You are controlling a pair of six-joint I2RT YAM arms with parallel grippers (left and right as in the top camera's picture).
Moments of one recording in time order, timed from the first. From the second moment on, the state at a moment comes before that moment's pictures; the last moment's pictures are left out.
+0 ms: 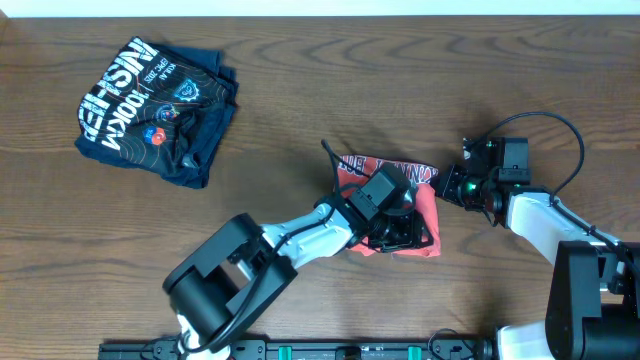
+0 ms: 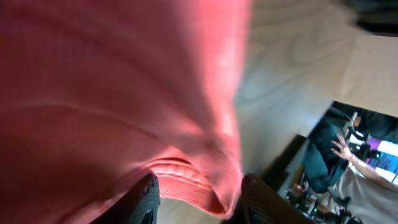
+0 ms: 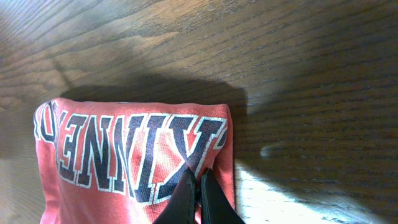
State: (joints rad) left arm -0.88 1.92 1.00 -0.02 0.61 -0.99; right arm -0.02 1.62 0.69 -0.14 -0.48 0.42
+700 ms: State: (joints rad) left arm -0.87 2.04 1.02 0.05 0.74 -1.08; right arm -0.03 1.63 0.69 -0.07 -0.49 0.42
